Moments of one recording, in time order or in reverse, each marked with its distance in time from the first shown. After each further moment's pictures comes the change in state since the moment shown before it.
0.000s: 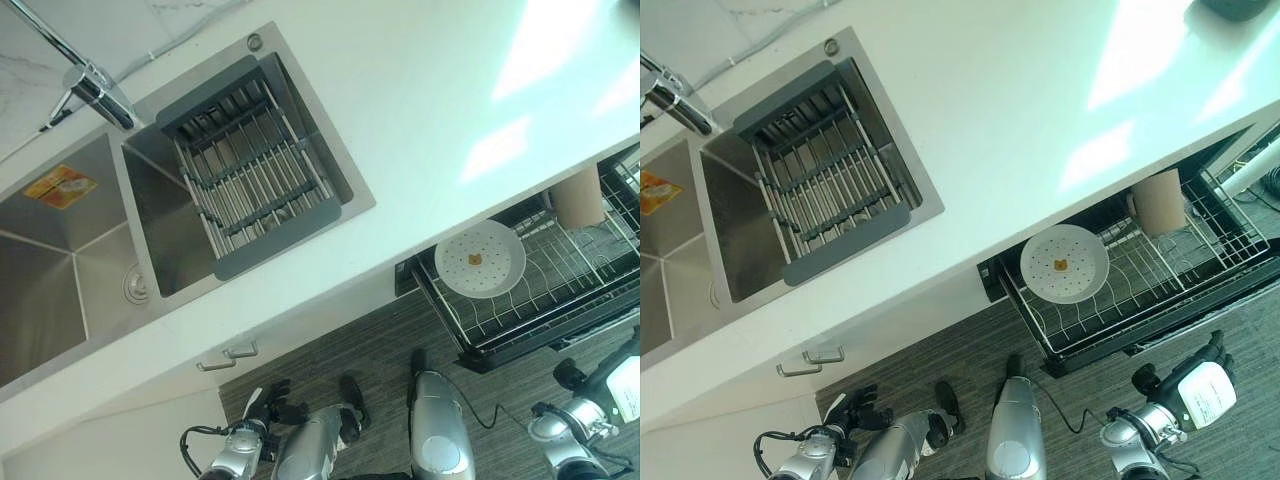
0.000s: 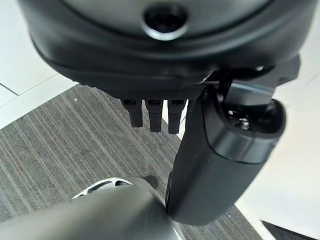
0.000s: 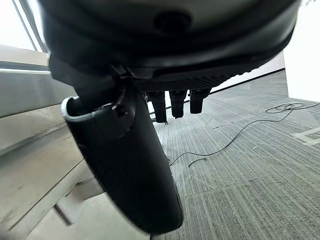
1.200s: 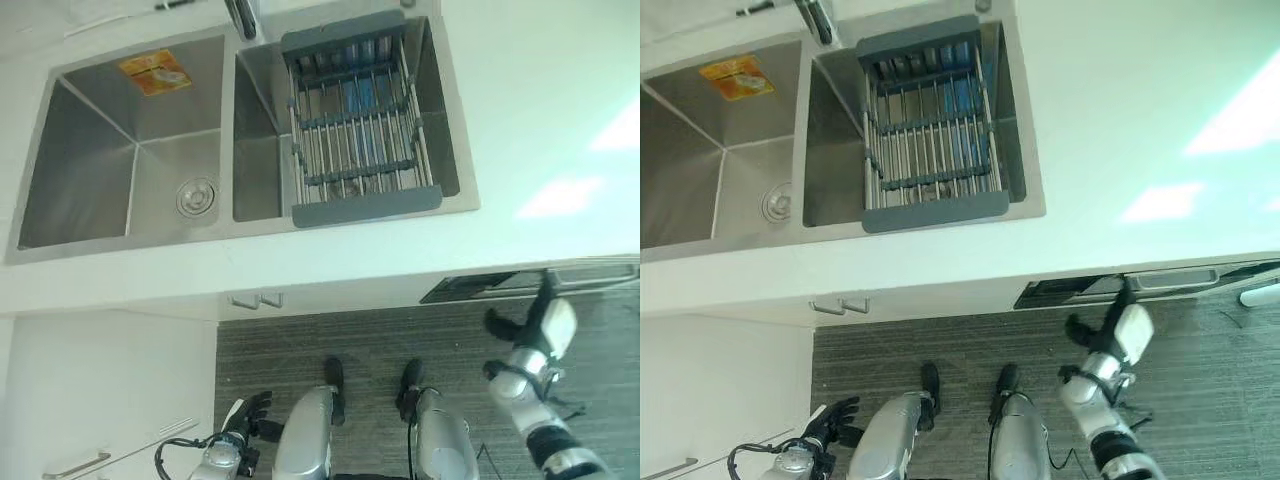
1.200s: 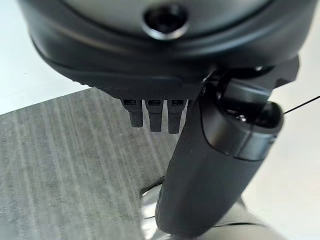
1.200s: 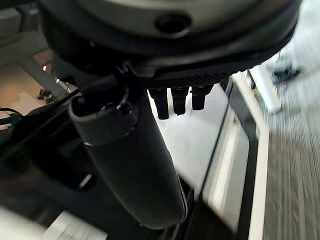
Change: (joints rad) left arm 0.007 0.071 0.046 0.068 0.098 0.028 -0.040; right arm -0.006 0.108 0.137 -0.091 -0.016 -0.147 0.244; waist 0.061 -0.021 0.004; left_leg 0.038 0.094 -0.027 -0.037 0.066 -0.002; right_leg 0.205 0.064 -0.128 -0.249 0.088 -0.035
